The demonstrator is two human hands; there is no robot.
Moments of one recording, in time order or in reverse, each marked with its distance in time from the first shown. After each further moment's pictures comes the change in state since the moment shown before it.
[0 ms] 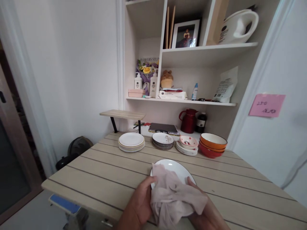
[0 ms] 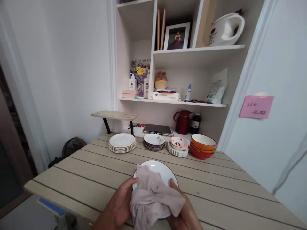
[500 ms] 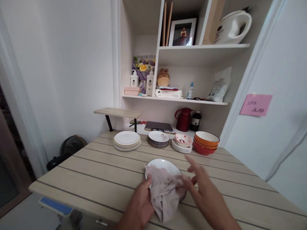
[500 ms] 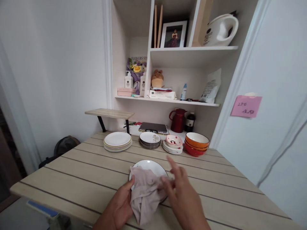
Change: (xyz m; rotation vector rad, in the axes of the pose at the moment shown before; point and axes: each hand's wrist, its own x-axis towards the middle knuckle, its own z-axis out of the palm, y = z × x) left_hand 0.015 -0.021 -0.005 -0.145 0.051 -0.006; right_hand -0.029 -0.035 0.017 -1.427 0.512 -0.736
